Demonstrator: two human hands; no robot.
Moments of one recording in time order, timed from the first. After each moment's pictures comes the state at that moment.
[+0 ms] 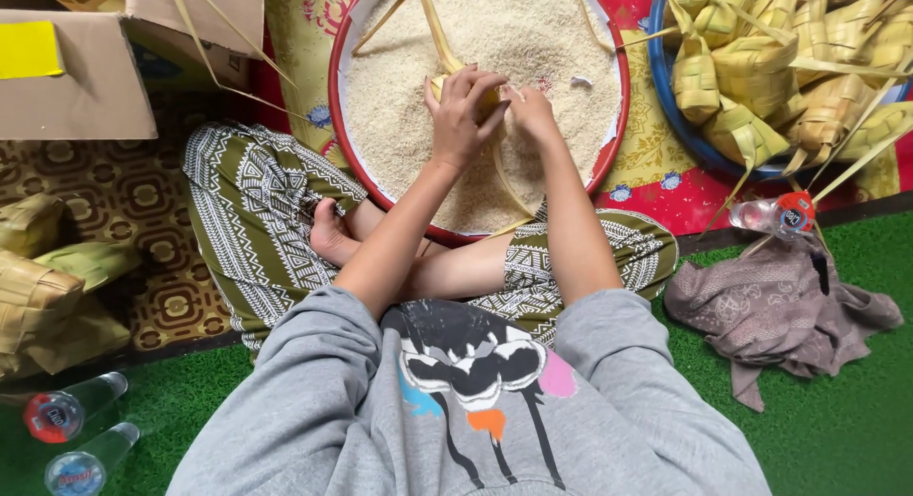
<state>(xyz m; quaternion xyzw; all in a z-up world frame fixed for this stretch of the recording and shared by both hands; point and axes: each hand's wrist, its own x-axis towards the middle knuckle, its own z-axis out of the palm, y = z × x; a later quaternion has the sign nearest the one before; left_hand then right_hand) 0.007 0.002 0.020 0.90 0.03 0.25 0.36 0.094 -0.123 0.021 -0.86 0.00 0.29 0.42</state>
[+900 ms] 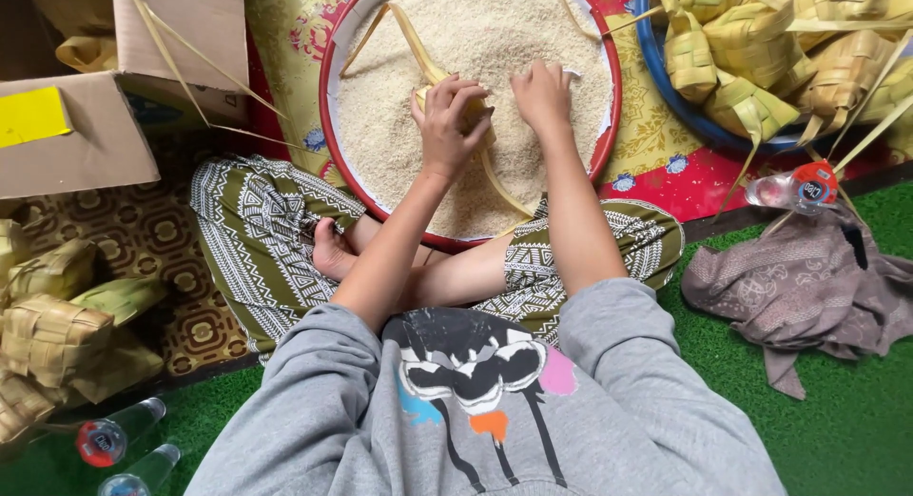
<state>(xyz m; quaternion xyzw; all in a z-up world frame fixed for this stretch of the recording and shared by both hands) 0.004 0.003 0.019 0.90 0.01 0.25 0.35 0.111 -0.136 0.040 -0.94 -0.02 0.14 0.30</state>
